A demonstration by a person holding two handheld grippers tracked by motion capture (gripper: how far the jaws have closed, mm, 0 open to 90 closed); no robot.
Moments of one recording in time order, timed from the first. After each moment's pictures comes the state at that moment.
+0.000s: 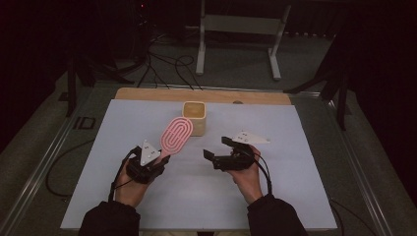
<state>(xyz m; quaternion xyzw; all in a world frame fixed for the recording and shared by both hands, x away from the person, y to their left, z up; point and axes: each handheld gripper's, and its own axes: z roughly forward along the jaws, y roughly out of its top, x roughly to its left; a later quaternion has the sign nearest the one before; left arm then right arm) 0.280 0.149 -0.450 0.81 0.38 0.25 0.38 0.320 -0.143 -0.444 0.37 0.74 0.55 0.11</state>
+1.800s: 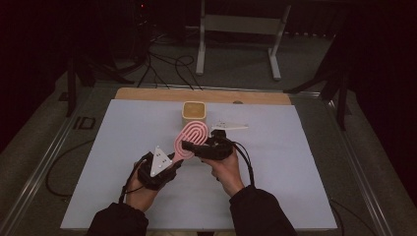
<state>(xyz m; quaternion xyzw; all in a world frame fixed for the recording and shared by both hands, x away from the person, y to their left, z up) 0.266 0.121 -0.451 0.81 0.32 0.26 0.42 0.343 -0.090 -0.431 0.36 0.73 0.58 -0.01</state>
